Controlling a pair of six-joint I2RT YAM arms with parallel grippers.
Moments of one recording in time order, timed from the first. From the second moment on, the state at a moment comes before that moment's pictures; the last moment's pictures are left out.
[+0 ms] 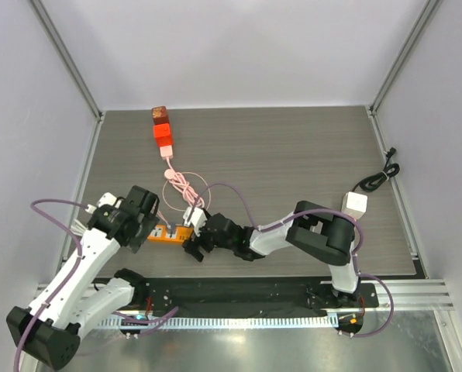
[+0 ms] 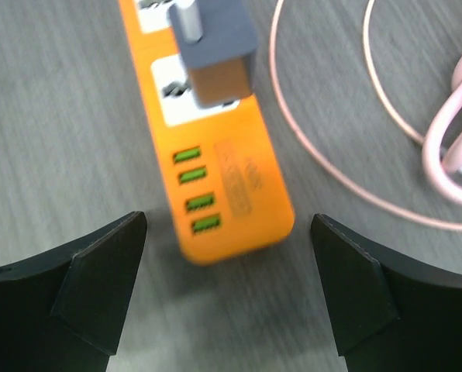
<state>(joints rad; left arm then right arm) -0.43 0.86 0.85 -1.25 -0.43 -1.37 1.18 1.97 0.91 0.61 0.01 0.00</state>
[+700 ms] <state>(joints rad) -0.01 0.98 0.57 -0.80 0.03 -1.14 1.18 1.87 0.80 0.76 -0.09 0.10</state>
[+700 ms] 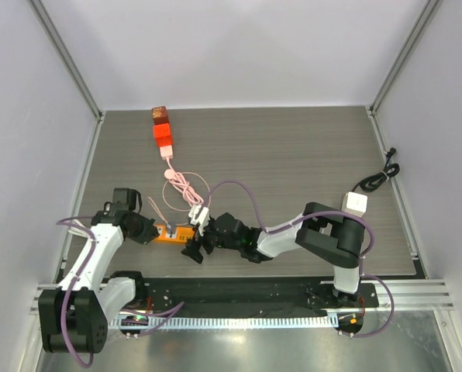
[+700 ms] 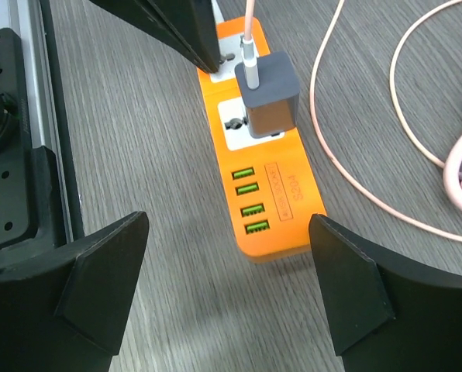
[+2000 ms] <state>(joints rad) -0.01 1.03 0.54 -0.68 0.05 -1.13 1.17 2.09 1.14 0.62 -0.08 -0.04</state>
